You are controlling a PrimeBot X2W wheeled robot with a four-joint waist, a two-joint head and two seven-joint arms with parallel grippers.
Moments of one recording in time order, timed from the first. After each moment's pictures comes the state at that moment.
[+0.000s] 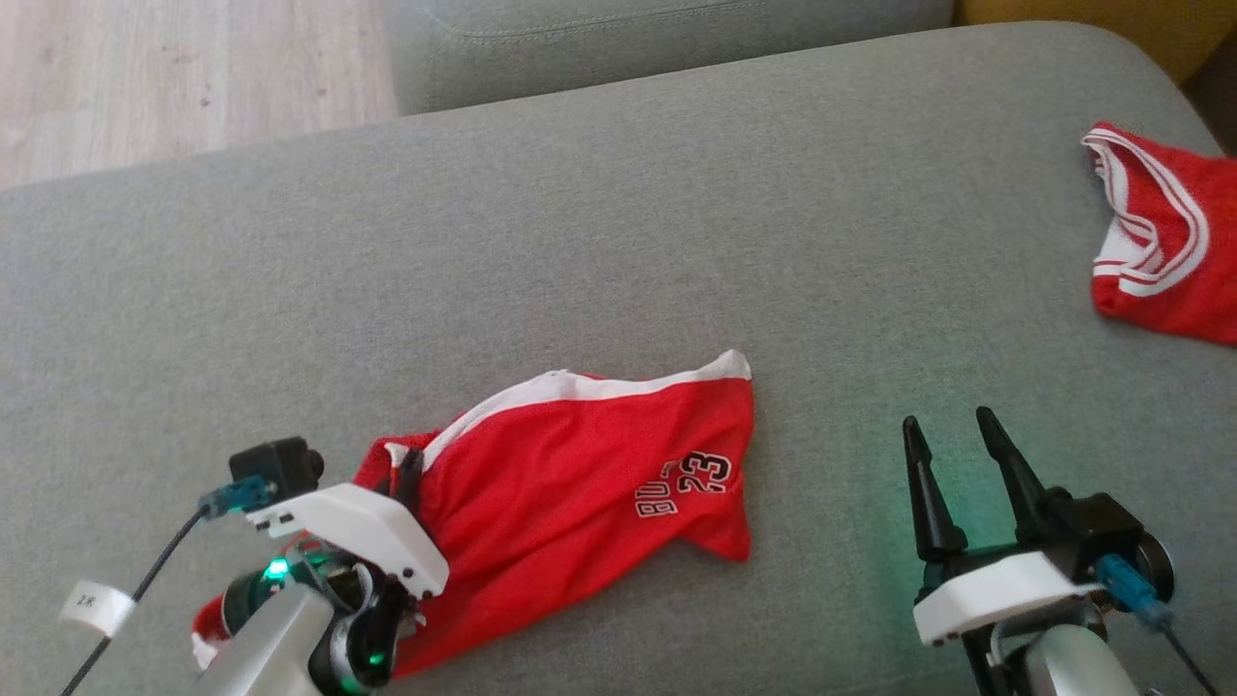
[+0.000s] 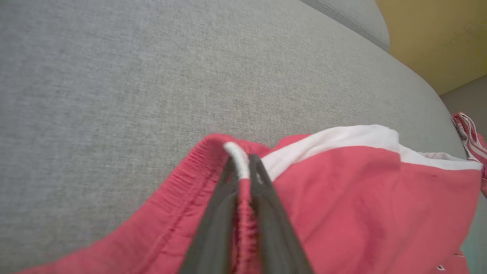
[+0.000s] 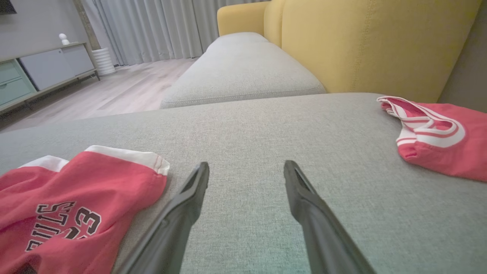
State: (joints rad) left arm -0.29 0.30 -0.60 0.38 -1.04 0.18 0.16; right arm -0.03 -0.04 0.06 0.31 0.09 0.13 -0.25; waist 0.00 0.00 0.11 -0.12
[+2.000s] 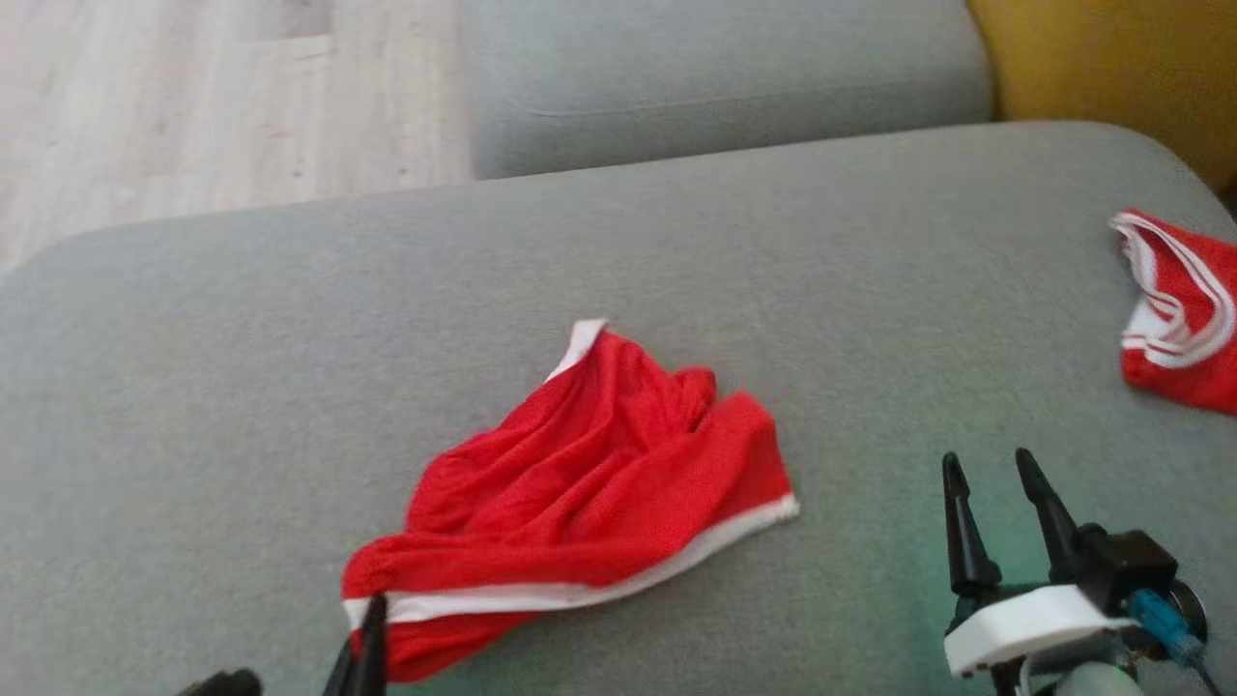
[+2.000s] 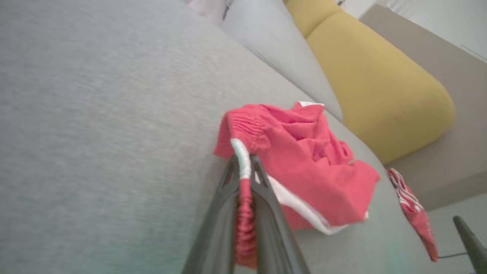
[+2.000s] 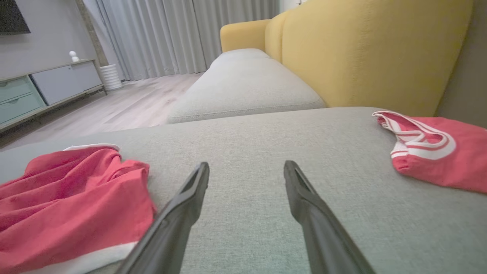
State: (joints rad) left arm 0.14 0.38 -0.58 0.07 -1.13 0.07 -0.22; right arm 0.02 -0.04 -0.01 0.34 0.10 0.13 -0.25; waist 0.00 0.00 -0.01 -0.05
